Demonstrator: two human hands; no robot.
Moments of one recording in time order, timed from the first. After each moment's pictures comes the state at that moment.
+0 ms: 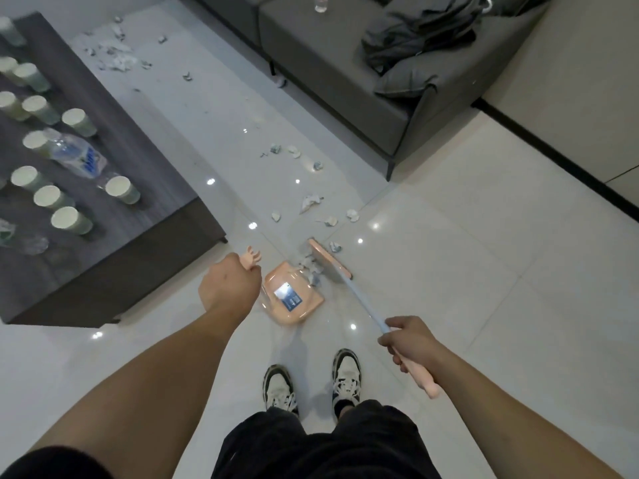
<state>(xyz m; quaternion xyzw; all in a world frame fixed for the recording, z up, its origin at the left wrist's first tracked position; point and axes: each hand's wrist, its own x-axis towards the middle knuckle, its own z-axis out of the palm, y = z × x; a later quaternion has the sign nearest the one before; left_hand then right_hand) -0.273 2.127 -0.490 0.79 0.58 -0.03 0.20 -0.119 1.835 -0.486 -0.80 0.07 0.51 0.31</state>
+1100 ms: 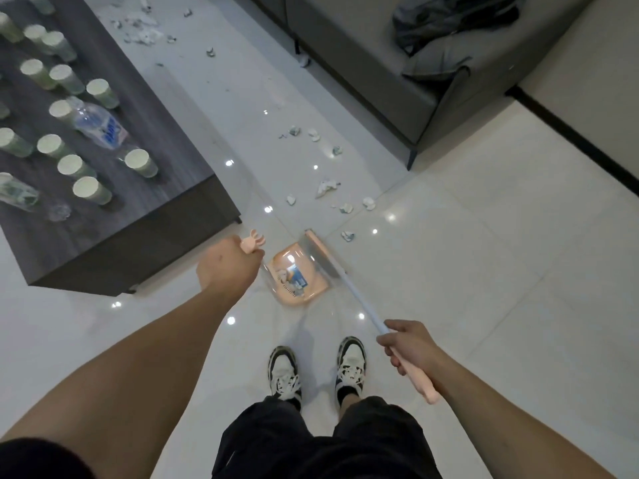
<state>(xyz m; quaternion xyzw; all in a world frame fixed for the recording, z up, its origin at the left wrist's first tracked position) -0.289 2.132 -0.485 0.78 0.59 -0.03 0.23 -0.137 1.833 -0.498 -0.77 0.08 0.54 0.34</state>
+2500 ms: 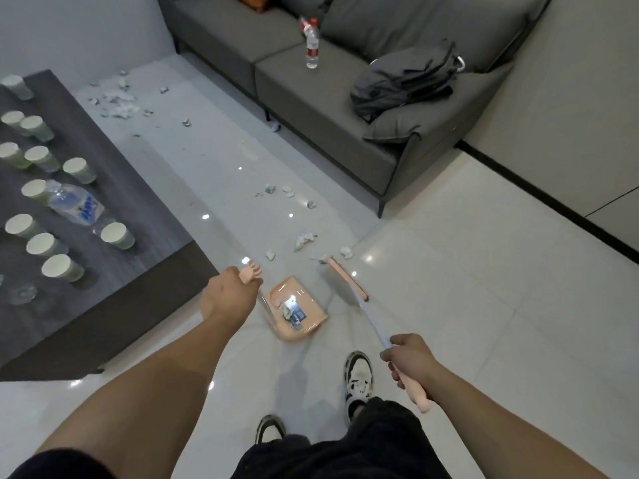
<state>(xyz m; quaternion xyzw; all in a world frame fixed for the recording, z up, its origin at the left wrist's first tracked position) -0.227 2.176 -0.476 0.79 0.56 0.00 0.26 -0.080 1.867 -0.486 -0.80 0.09 0.48 0.34</state>
